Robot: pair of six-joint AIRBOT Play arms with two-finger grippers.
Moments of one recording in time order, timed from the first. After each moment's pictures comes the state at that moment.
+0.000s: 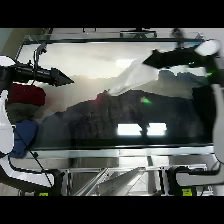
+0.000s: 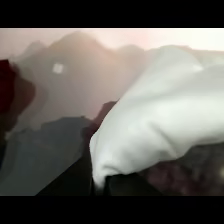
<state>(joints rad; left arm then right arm) 0.15 -1.65 1.65 0.55 -1.61 -1.10 -0.07 -1.45 1.72 -0.80 1.26 1.40</state>
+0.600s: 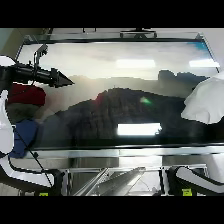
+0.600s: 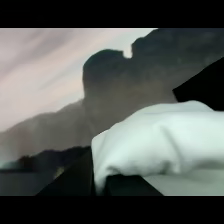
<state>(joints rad) 0.15 -1.65 1.65 0.55 -1.64 -1.15 -0.72 -1.30 1.72 -0.98 1.31 1.43</state>
